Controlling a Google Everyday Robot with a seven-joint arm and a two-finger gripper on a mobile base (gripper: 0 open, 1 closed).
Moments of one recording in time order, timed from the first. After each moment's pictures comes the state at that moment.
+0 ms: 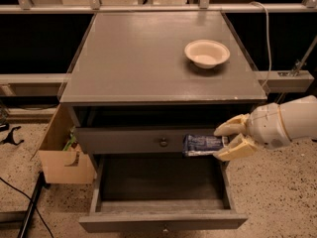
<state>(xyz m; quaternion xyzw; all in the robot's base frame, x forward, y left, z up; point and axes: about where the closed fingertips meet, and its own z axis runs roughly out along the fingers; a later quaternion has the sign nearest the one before) 0.467 -0.162 0.790 -0.60 0.68 0.21 0.36</state>
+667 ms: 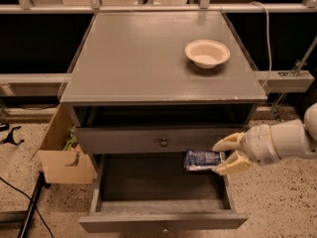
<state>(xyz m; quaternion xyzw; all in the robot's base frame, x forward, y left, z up) 0.469 -0.177 0.715 -0.60 0.68 0.22 0.36</state>
